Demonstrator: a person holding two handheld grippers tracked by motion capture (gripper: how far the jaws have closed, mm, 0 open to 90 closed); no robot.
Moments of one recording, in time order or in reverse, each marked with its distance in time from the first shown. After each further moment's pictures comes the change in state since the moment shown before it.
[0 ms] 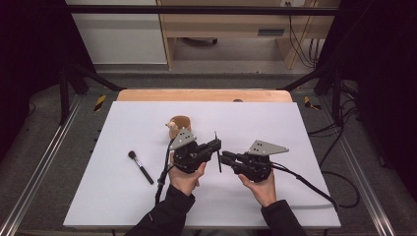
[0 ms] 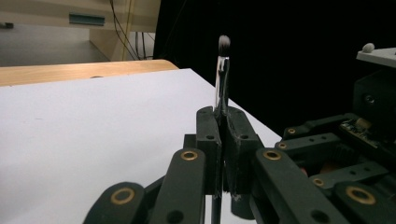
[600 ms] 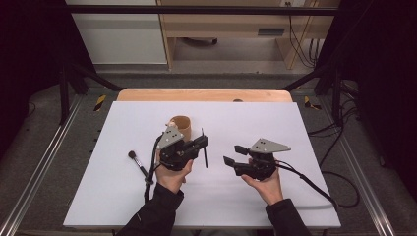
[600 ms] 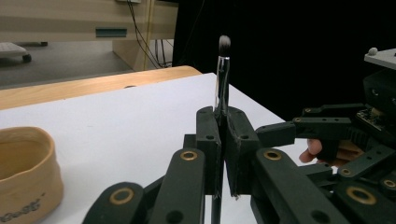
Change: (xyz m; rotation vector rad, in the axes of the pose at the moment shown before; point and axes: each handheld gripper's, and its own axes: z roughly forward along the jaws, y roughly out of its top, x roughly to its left) left arm 0.015 0.009 -0.026 -0.006 0.067 0.066; right arm -0.009 0.000 -0.005 0.069 -0.136 -0.007
